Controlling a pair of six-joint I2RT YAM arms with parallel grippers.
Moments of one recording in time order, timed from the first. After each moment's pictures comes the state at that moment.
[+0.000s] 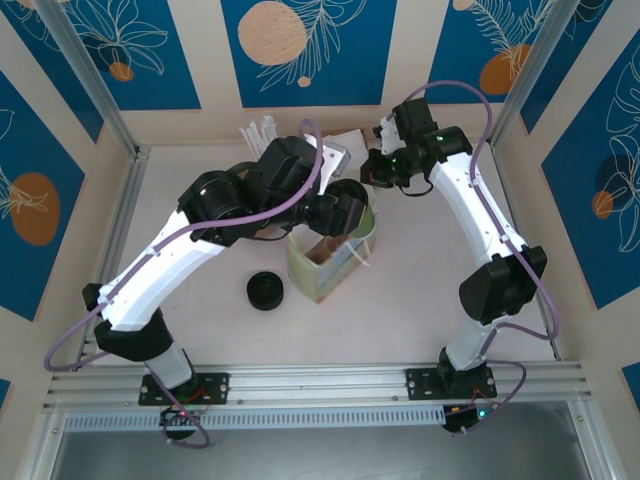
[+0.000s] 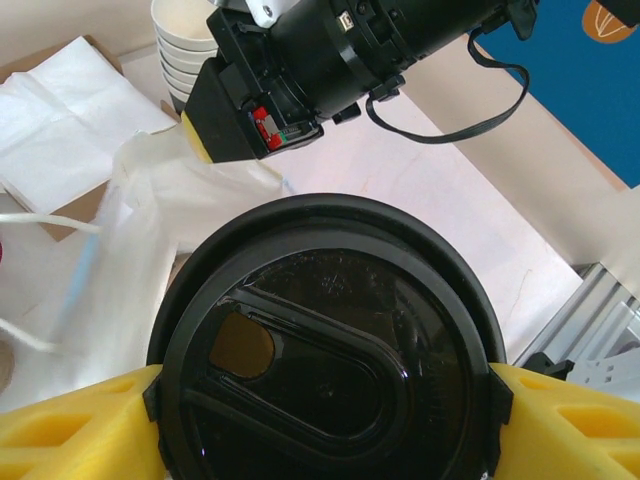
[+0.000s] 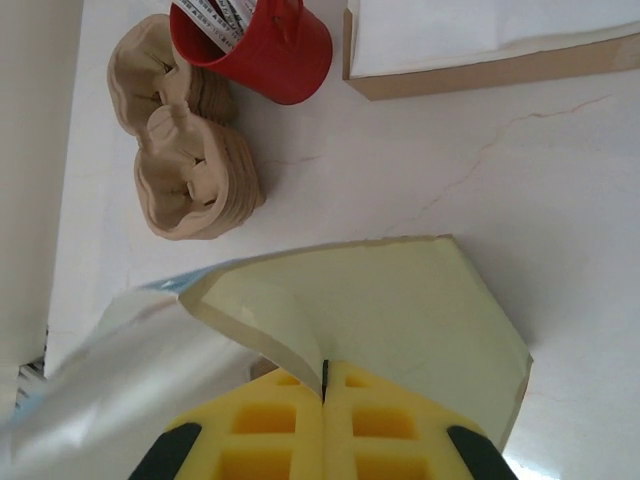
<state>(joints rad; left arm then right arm) -1.05 1.67 2.25 -1.23 -0.14 -0.39 0.32 1.74 1.89 -1.14 -0.39 0.36</state>
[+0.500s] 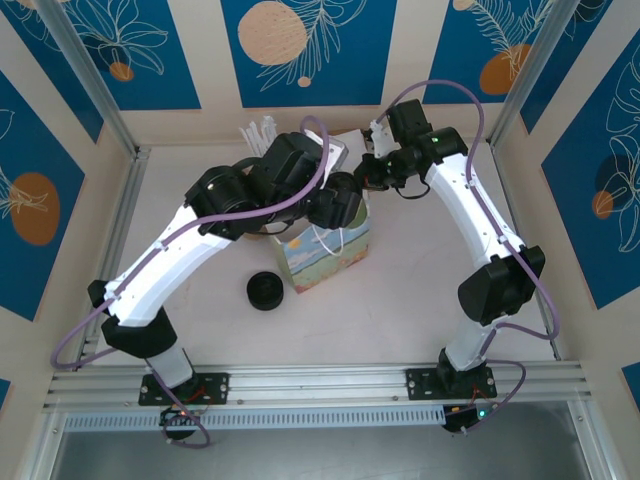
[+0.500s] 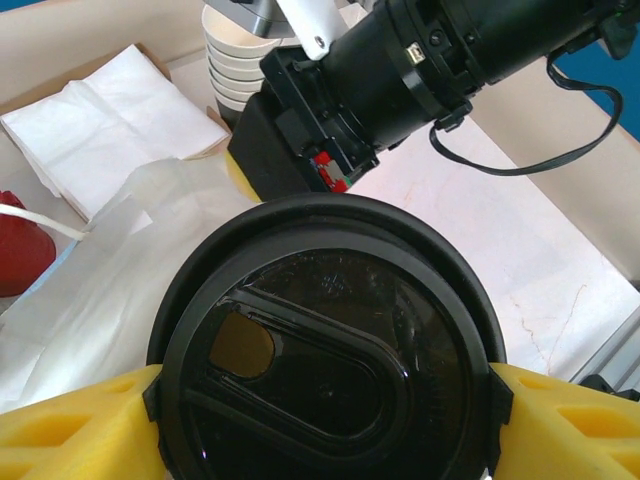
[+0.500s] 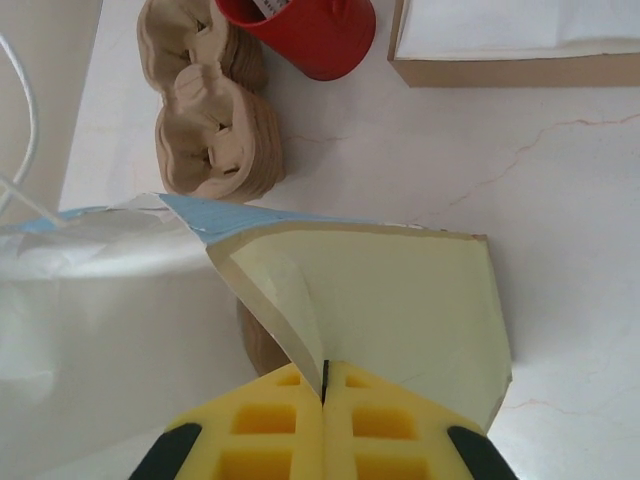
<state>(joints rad) -1.01 1.69 2.25 -1.23 -0.19 -0.36 0.35 1.74 1.90 -1.16 -0.42 0.23</state>
